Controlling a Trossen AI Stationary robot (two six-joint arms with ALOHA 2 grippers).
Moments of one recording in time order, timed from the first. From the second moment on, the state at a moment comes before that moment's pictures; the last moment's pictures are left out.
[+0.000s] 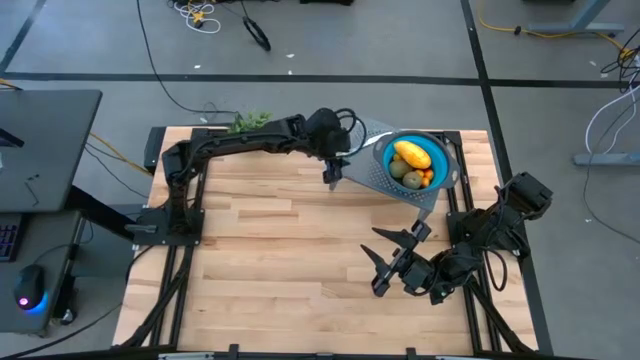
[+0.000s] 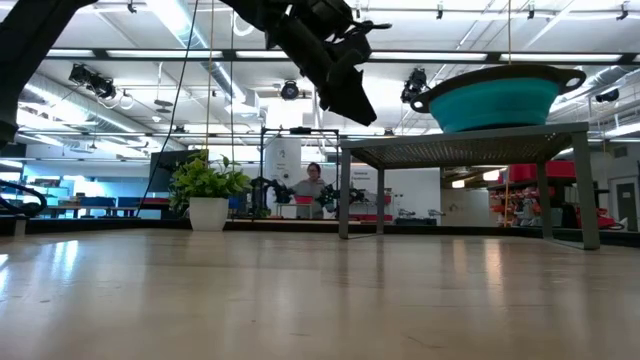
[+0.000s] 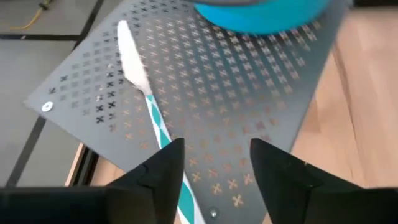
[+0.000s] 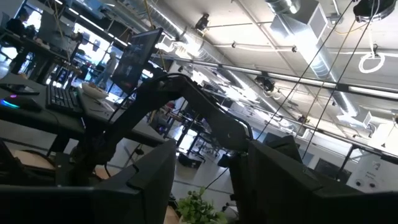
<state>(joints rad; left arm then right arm) 0.35 1.93 1.71 -0.48 0.08 0.23 0.75 1.61 0.85 1.57 1.10 -1.25</state>
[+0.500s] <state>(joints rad) 0.37 1.94 1.71 -0.49 0.16 0.21 0.75 1.61 0.85 1.57 1.10 -1.25</state>
